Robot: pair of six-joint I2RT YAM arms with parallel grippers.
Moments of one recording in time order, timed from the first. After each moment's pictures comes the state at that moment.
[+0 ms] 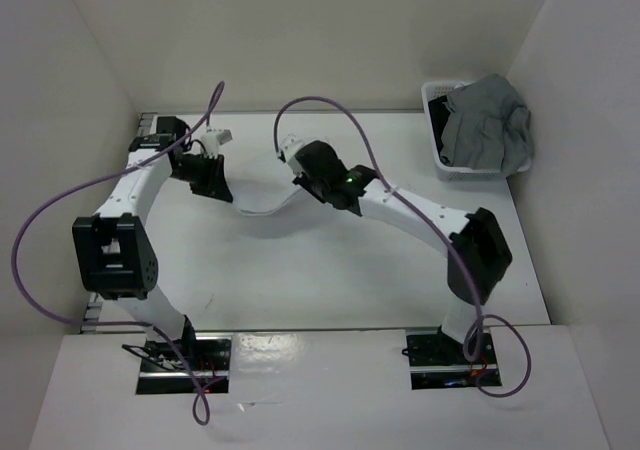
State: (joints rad) left arm 0.05 1.74 1.41 -0.95 0.64 0.29; right arm 0.81 1.81 1.46 -0.44 0.34 -0.27
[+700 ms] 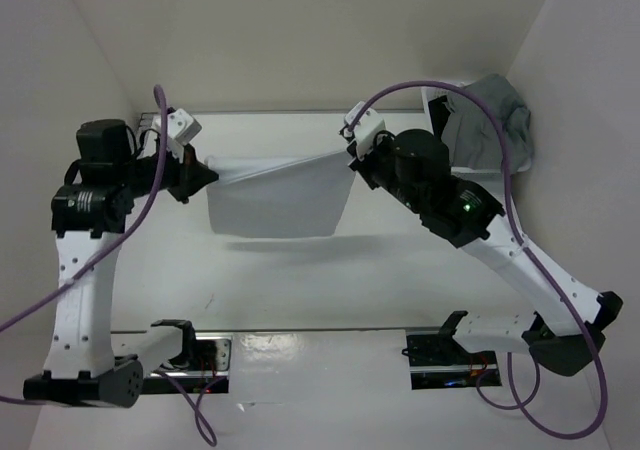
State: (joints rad) left arm 0.03 1.11 1.51 -0.97 0.72 0.33; right arm 0.81 1.20 1.45 -0.49 0.27 -0.34
